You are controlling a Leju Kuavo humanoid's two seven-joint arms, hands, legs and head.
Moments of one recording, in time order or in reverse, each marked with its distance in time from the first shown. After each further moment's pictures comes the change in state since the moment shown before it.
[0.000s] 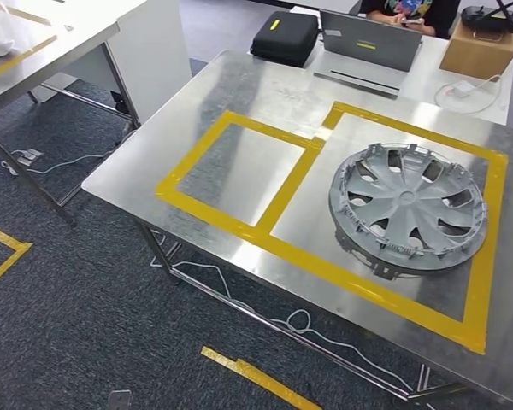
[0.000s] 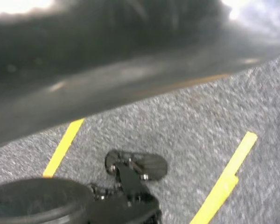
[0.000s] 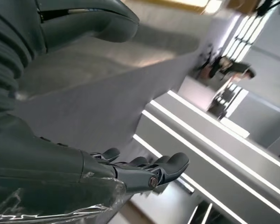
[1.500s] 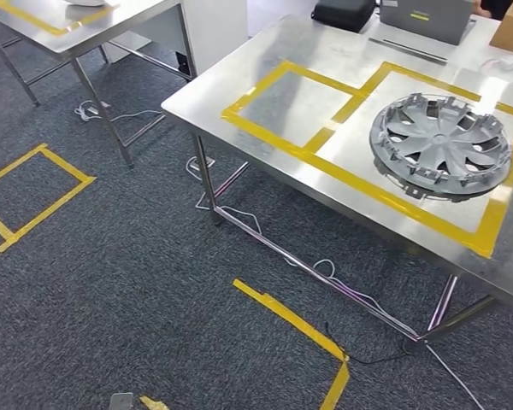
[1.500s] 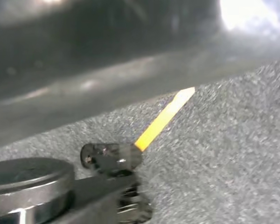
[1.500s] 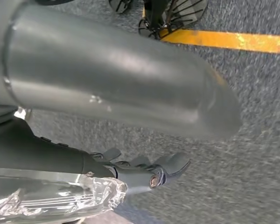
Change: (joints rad) left arm -0.002 -0.008 -0.003 0.007 0.009 0.030 -0.037; right arm -0.546 -0.033 -0.845 1.625 0.474 0.302 0.187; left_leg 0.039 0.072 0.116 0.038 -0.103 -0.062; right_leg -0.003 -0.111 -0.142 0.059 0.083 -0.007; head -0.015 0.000
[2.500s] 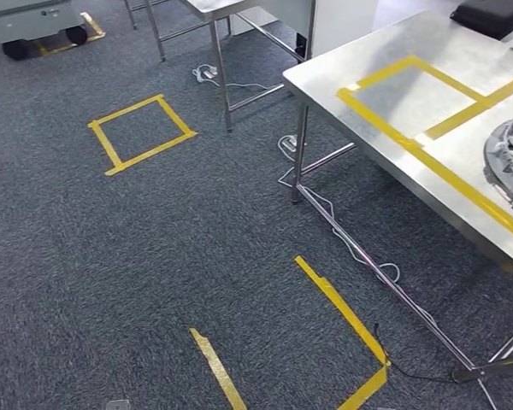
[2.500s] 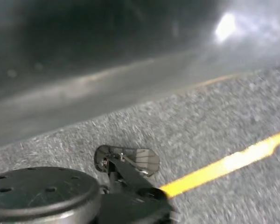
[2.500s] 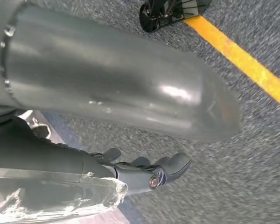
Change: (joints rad) left arm 0.016 -0.016 0.030 0.012 -0.002 0.018 -0.004; right arm 0.008 -0.033 0.088 0.026 0.112 -0.004 0.001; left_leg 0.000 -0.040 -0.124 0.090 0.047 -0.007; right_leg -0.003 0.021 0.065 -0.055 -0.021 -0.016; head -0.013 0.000
